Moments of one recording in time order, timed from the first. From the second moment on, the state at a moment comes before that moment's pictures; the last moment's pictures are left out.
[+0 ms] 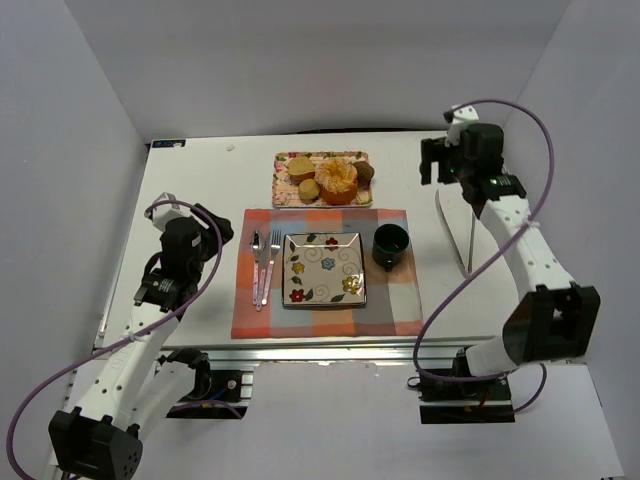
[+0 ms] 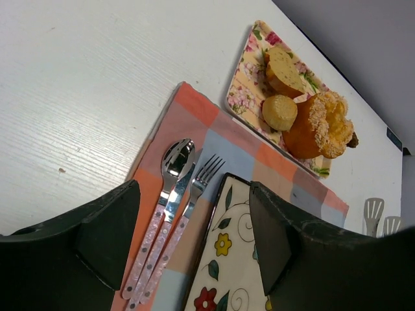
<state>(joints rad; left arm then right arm) -0.25 0.81 0.71 -0.32 -0.31 -0.77 0.16 1.47 1.36 -0.34 -0.06 -0.10</state>
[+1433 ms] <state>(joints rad) -0.25 0.79 0.68 -0.26 -0.25 -0.76 -0.19 1.71 0.95 -0.26 -0.24 -0.28</state>
